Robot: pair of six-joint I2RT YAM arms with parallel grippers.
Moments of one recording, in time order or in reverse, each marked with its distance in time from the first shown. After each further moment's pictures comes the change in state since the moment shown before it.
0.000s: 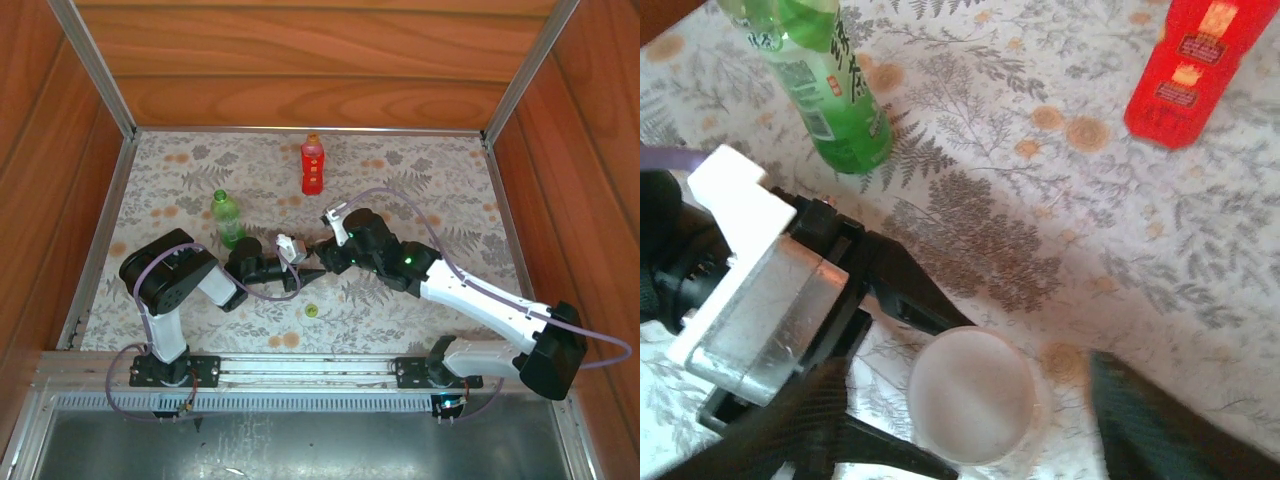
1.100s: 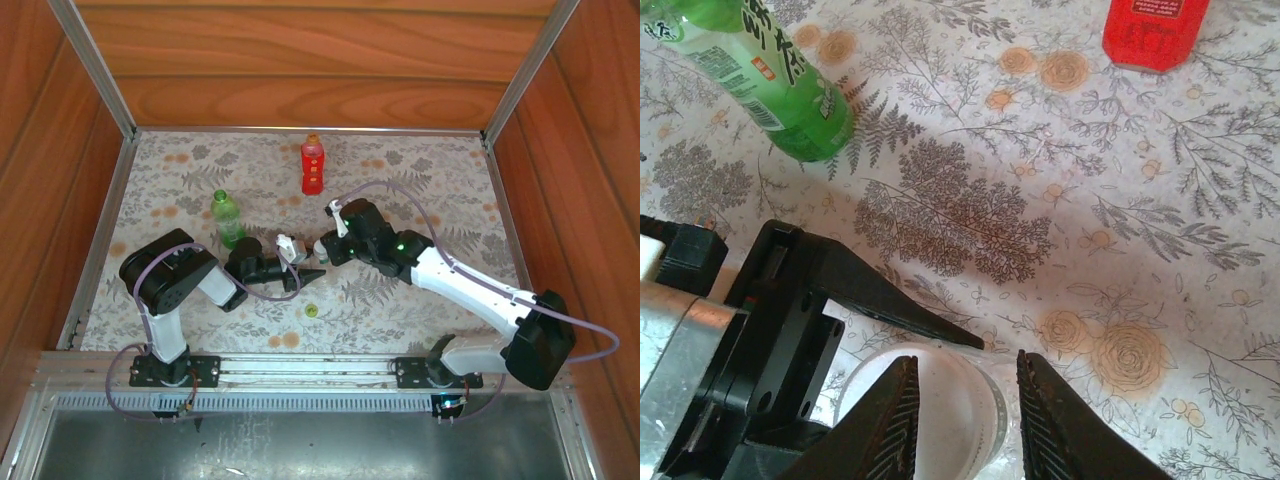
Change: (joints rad) left arm 0.000 0.000 0.000 -0.001 0.001 0.005; right arm -0.068 0.101 0.054 -0.062 -0.074 0.110
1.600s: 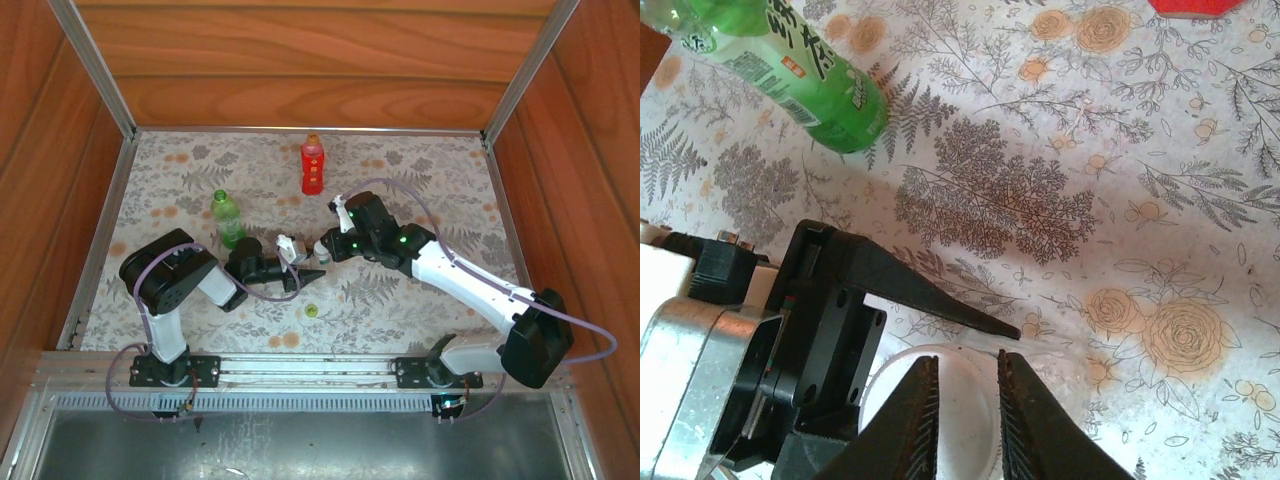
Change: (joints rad) left arm 0.000 0.000 0.000 -0.002 -0.007 0.012; right arm -0.060 0.016 0.018 -0.027 -0.163 0.071
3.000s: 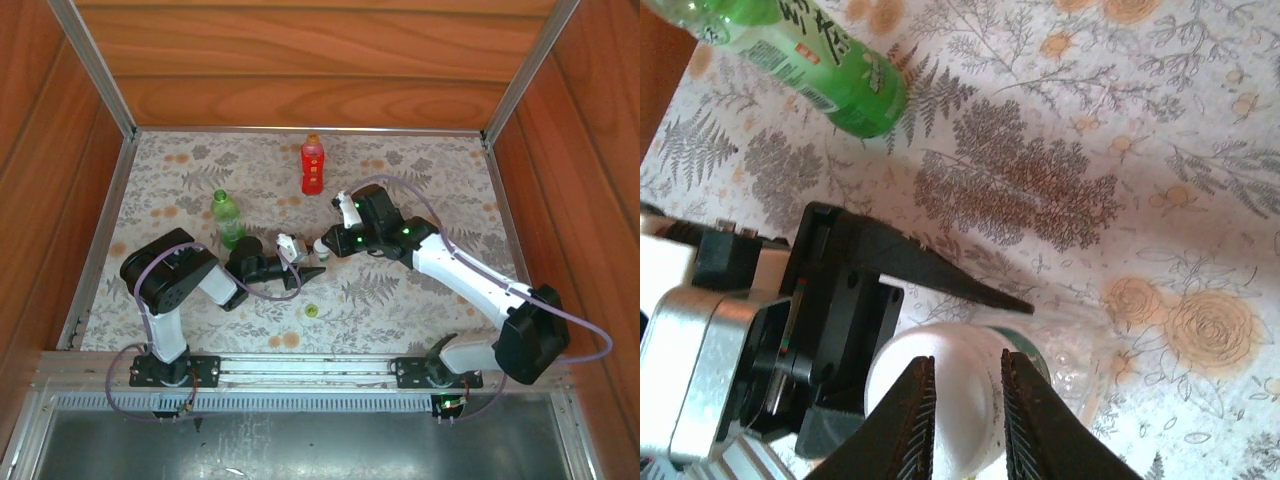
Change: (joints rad) left arm 0.002 0.006 0.009 -0.003 -0.028 0.029; right arm -0.076 0.016 0.005 -0.013 -0.155 -0.024
